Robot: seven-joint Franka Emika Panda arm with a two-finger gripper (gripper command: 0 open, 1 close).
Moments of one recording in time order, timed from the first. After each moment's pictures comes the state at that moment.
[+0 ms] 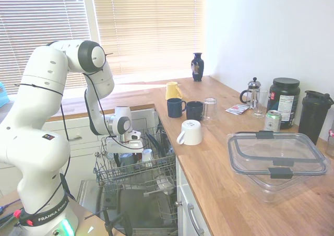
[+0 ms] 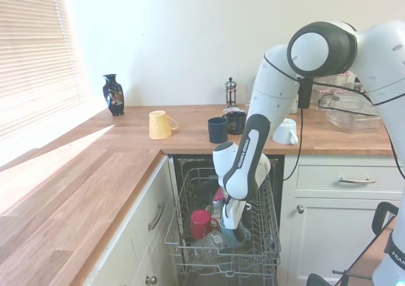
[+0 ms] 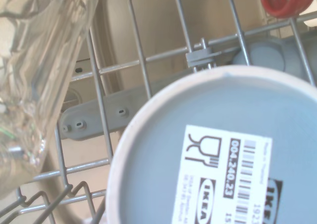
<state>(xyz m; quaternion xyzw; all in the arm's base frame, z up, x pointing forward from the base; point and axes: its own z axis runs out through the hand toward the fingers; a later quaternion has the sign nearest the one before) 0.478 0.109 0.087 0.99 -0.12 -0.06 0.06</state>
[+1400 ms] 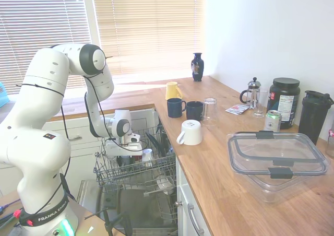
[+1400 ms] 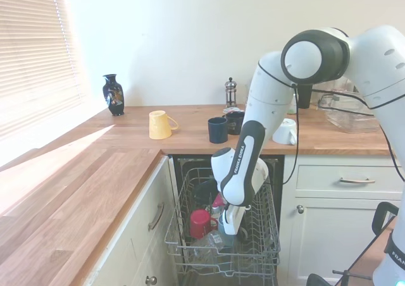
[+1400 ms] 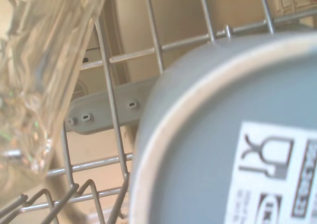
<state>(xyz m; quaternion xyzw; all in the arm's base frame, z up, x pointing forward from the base) 0.476 0.115 0.069 0.99 -0.11 -0.08 0.06</state>
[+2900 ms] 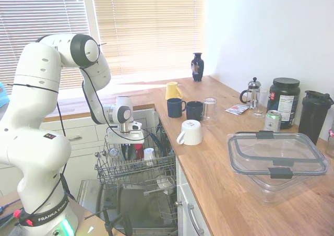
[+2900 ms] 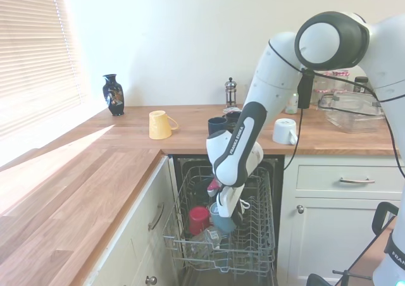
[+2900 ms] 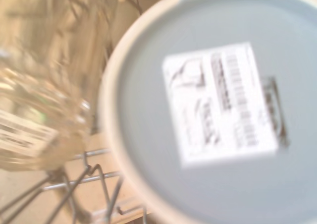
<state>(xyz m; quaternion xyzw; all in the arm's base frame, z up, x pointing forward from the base) 0.501 0.118 0.143 0.99 -0.13 -0.07 0.07</state>
